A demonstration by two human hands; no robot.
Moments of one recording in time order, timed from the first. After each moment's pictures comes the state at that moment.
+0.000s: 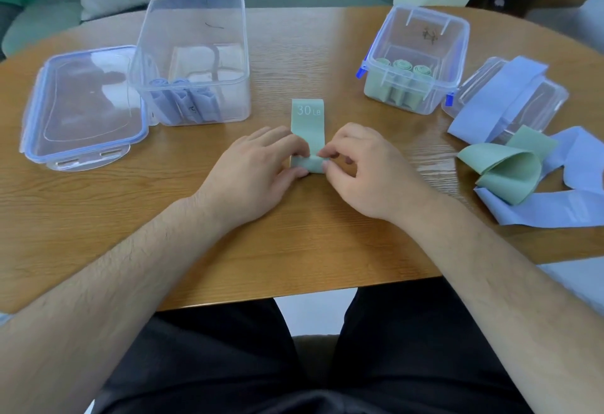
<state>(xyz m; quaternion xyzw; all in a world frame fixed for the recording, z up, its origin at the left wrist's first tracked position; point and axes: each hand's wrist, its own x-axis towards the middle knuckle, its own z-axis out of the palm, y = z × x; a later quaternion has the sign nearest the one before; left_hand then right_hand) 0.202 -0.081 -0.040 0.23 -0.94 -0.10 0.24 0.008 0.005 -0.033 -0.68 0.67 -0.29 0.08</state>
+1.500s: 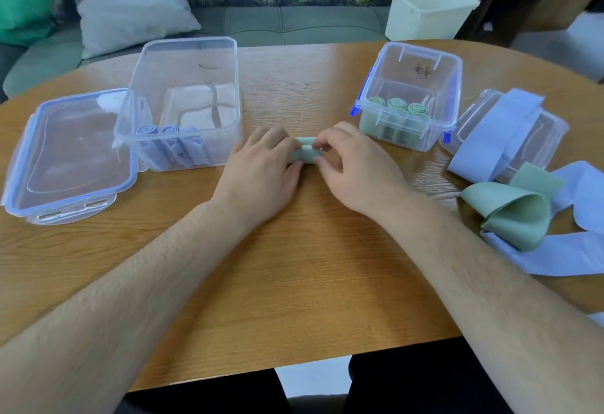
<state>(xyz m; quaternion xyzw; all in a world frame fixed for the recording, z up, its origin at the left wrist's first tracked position) 0.156 -0.130 -0.047 0.33 -0.91 0.00 0.27 -0.016 -0.062 -0.038 -0.66 0.68 -0.31 0.04</state>
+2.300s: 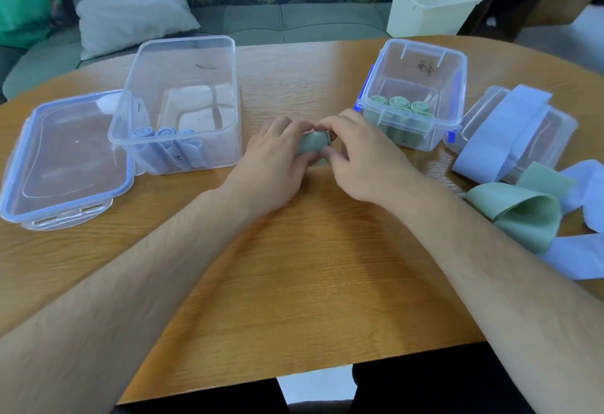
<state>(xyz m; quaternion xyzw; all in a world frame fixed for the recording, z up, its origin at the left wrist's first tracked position) 0.136 -0.140 -0.037 0.32 -0.90 -0.15 0.24 -0.026 -0.070 -0.022 -0.66 0.69 -0.29 0.09</state>
